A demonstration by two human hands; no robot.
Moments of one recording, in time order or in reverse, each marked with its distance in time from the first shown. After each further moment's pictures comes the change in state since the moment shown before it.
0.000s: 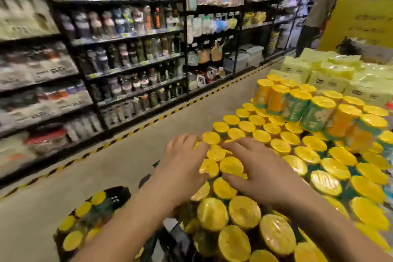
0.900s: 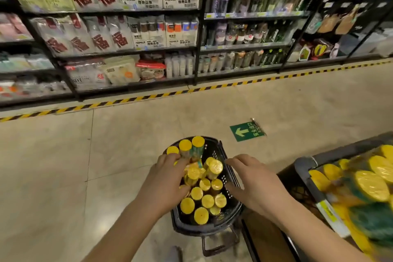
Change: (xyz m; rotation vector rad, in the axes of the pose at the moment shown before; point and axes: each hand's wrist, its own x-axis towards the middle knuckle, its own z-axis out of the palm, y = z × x) left_hand -0.342 -0.348 0.085 -0.259 -0.206 -0.695; right_hand 0.131 -0.358 0.253 0.039 -0.344 -0.344
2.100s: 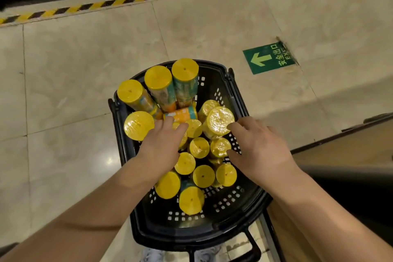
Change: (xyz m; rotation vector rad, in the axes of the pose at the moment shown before) left_hand 0.263 -0.111 0.367 0.208 -0.277 -0.053; right_hand 0.167 0.174 0.359 -0.090 -0.107 0.124
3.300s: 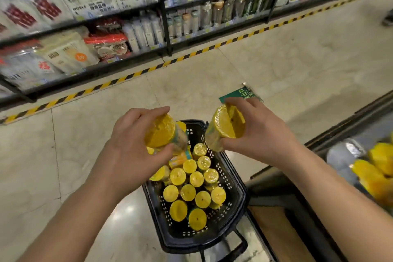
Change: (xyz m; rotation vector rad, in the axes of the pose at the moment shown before) left_hand -0.177 0.017 -0.287 -0.440 0.555 0.163; right_hand -0.073 -0.008 -0.289 0.448 0.180 0.140
